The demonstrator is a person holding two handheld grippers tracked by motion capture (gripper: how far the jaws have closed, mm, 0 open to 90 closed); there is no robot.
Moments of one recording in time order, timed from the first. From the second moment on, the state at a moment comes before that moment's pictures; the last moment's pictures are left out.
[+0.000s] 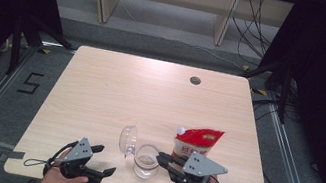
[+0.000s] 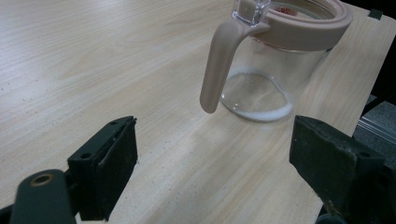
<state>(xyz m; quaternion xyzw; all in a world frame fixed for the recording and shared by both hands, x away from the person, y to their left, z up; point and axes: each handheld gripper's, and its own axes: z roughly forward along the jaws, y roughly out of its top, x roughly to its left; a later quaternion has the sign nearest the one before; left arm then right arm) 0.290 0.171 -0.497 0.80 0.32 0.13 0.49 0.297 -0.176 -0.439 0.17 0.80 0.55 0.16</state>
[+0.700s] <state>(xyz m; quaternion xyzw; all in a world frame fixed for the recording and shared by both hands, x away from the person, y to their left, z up) 0.291 0.170 -0.499 0.81 0.32 0.14 0.48 0.289 -0.278 -0.468 0.25 0.80 0.51 0.20</state>
